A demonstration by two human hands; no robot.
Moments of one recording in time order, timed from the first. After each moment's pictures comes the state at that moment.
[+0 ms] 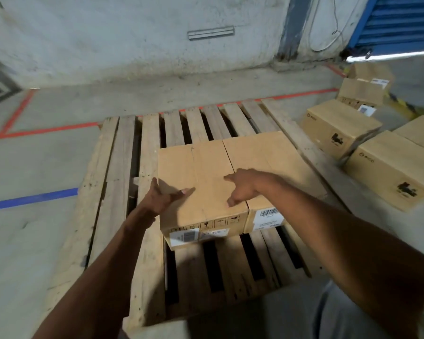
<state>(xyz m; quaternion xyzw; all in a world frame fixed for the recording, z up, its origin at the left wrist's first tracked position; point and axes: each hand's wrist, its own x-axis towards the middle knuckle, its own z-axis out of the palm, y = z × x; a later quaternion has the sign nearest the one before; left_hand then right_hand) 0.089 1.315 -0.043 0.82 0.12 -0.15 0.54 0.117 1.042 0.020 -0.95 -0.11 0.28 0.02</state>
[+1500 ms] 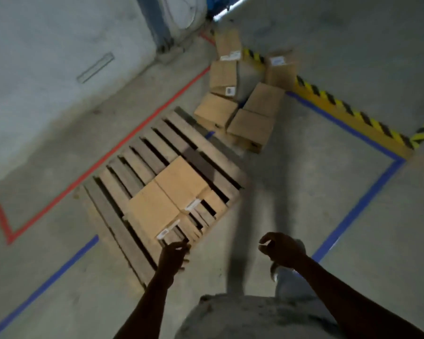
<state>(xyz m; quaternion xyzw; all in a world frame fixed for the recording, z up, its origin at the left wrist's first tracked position) -0.203 1.087 0.479 0.81 0.20 -0.40 0.38 -0.372 0.773 0.472 -0.81 0.30 0.29 0.42</state>
